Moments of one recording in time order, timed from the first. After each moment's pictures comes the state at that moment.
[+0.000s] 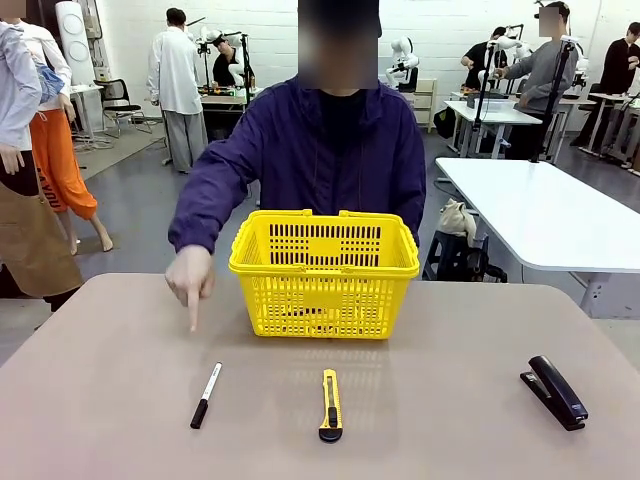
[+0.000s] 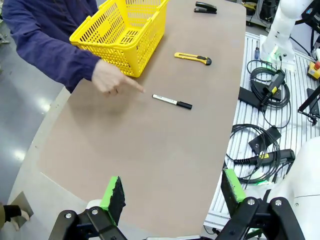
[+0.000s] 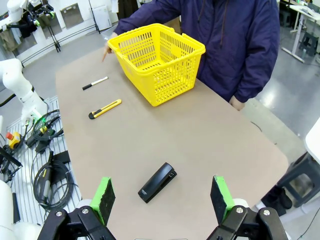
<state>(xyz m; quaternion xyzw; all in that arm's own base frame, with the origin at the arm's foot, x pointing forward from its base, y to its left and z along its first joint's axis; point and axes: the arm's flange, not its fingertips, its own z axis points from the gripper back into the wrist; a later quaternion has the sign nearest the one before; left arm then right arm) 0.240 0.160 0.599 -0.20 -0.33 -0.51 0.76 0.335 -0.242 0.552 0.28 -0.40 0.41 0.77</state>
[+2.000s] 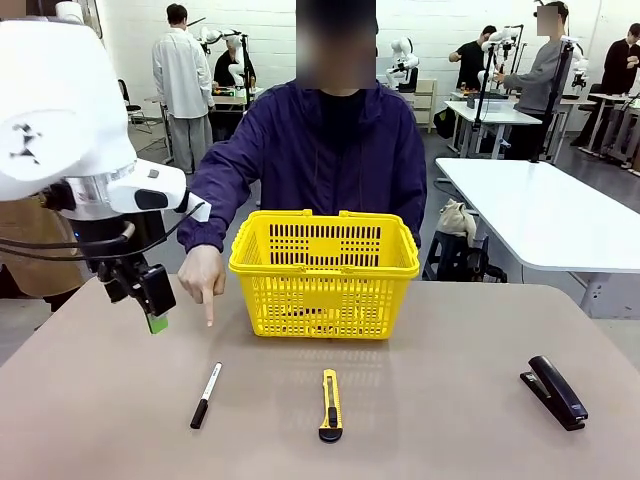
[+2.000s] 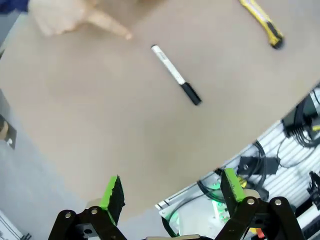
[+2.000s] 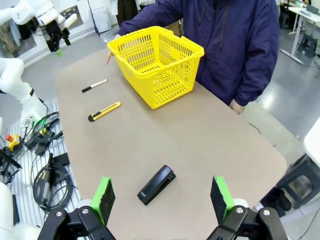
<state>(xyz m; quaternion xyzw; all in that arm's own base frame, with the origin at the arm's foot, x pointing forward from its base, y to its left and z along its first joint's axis) 0.330 -0.168 0.509 0.02 -0.06 -0.30 0.95 0.335 -0.242 0.554 0.28 -0.40 0.41 0.77</state>
